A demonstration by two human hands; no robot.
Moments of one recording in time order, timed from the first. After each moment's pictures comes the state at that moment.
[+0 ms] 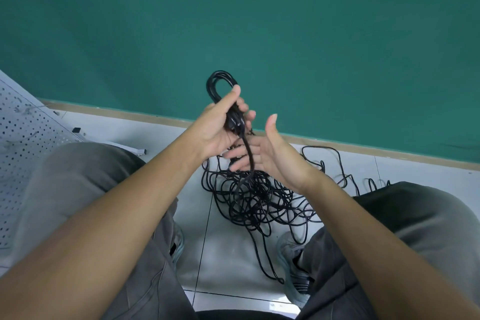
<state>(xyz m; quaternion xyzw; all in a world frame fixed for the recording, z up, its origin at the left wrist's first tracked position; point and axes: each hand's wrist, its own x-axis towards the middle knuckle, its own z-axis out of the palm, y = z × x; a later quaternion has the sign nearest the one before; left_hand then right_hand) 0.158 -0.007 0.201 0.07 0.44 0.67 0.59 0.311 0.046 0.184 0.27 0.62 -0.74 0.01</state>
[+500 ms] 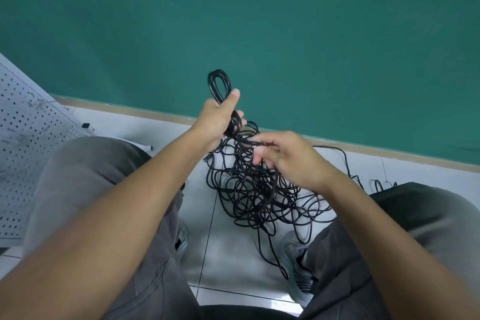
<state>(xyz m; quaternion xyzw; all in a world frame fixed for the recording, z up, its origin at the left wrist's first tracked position) 0.146 -0.007 0.188 0.14 0.68 0.58 0.43 0.326 0.044 0.212 0.24 0.85 -0.48 -0.03</state>
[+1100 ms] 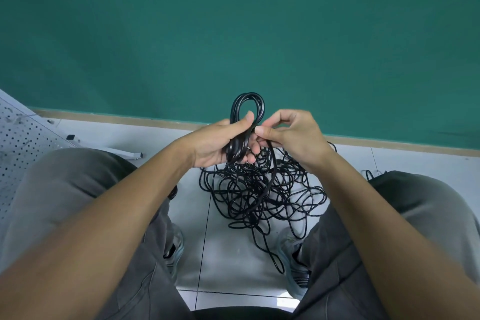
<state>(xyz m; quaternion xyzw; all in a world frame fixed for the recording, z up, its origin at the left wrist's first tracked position) 0.172 -0.021 0.203 0.31 0.53 0.42 0.67 0.336 0.078 0.205 0.38 0.67 -0.62 -0.19</state>
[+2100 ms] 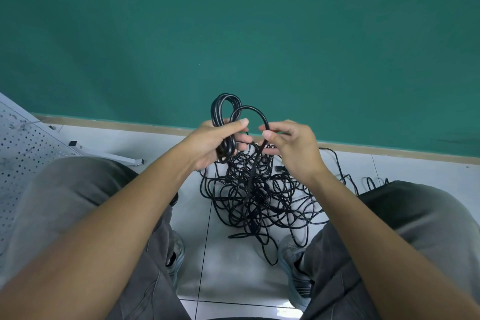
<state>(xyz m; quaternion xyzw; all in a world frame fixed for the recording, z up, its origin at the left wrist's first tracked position) 0.156 -0.016 0.190 0.20 0.60 0.52 0.58 0.328 0.071 0.185 0.39 0.66 -0.59 -0.26</state>
